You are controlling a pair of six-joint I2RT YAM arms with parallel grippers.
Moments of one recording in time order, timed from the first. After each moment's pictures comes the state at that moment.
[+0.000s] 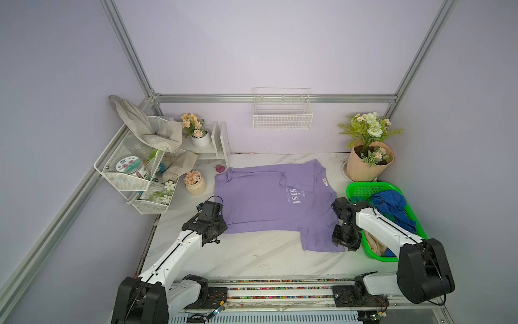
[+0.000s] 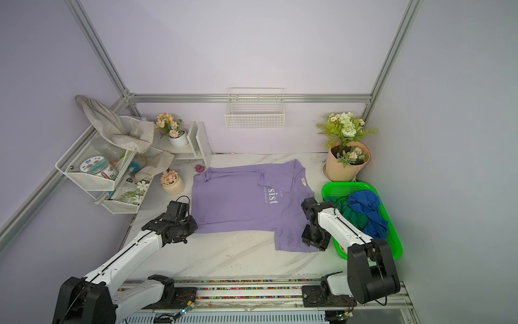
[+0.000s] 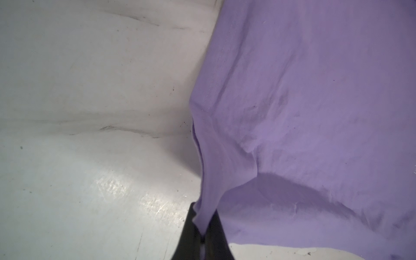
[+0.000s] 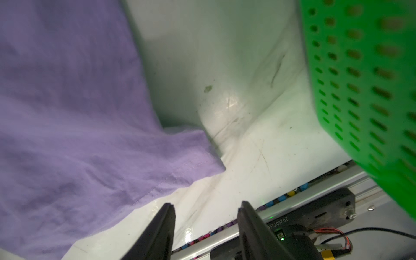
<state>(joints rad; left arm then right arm) -0.22 1.11 0.64 -0.54 -0.10 -0.74 0.22 1.38 0.85 -1.15 0.07 0.77</state>
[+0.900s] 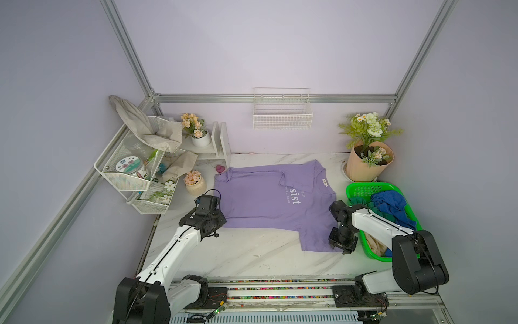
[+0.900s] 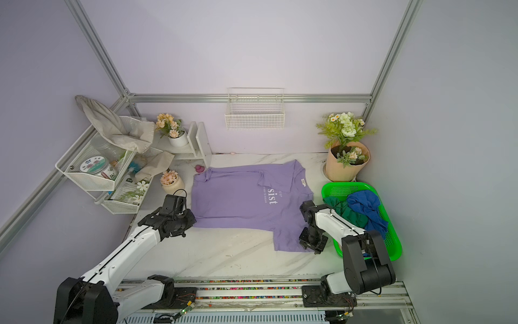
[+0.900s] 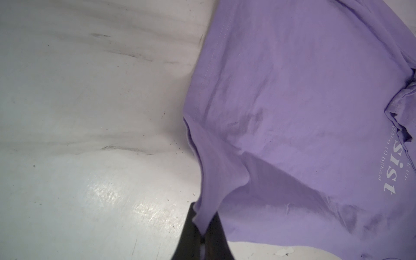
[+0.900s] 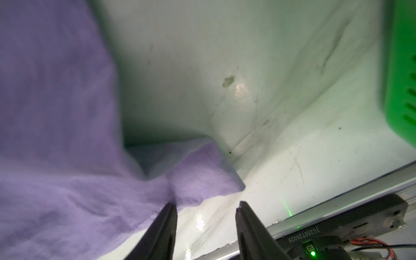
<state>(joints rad) -0.20 1.12 0.73 -0.57 -0.10 -0.72 0.22 1.44 0.77 -1.04 -0.02 0.82</state>
